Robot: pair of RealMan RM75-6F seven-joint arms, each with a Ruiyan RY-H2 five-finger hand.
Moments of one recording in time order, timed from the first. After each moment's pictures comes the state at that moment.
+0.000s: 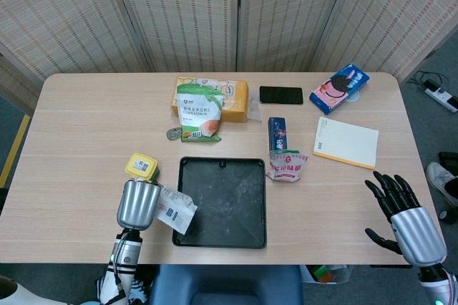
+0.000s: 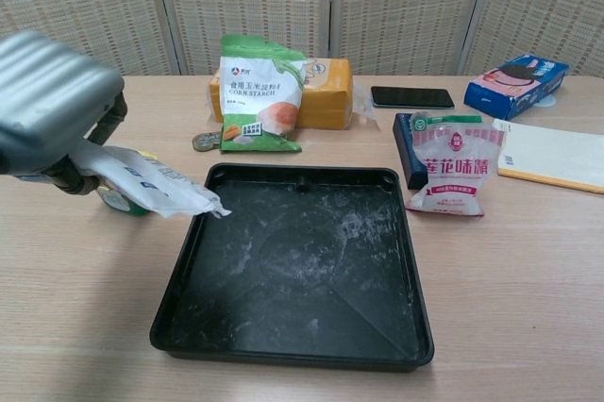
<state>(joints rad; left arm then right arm) -0.63 -1.70 0.02 -1.89 1.14 1.74 1.46 0.05 -1.07 -0.04 -1.64 -1.78 1.61 0.01</state>
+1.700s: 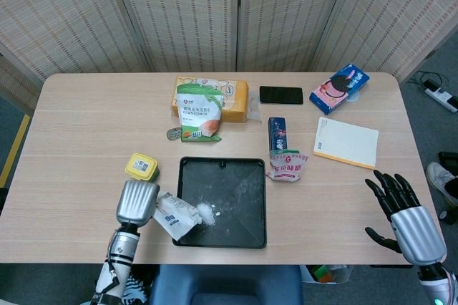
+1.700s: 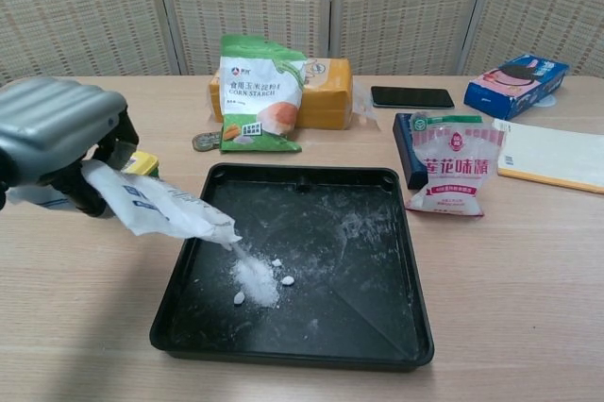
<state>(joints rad) -0.51 -1.61 -0.17 -1.97 0.94 1.43 1.13 0.05 -1.08 -0.03 -1.65 -1.77 1.60 0.00</state>
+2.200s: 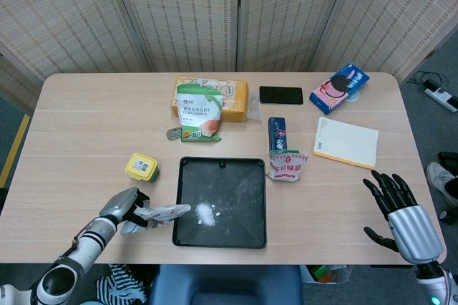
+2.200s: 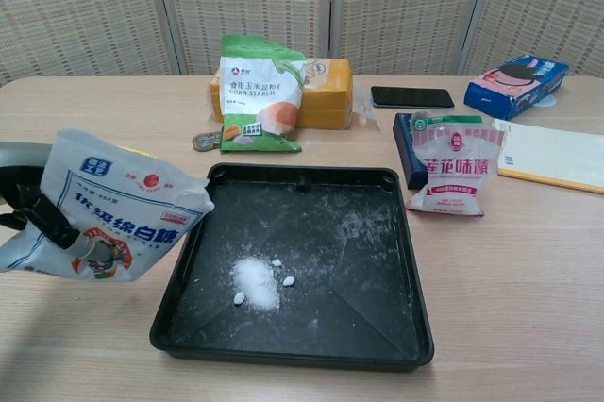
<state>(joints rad) -0.55 -1.24 -0.34 -1.98 0.34 0.74 0.52 0.06 -1.08 -0.03 -1.65 -1.76 1.58 -0.02</state>
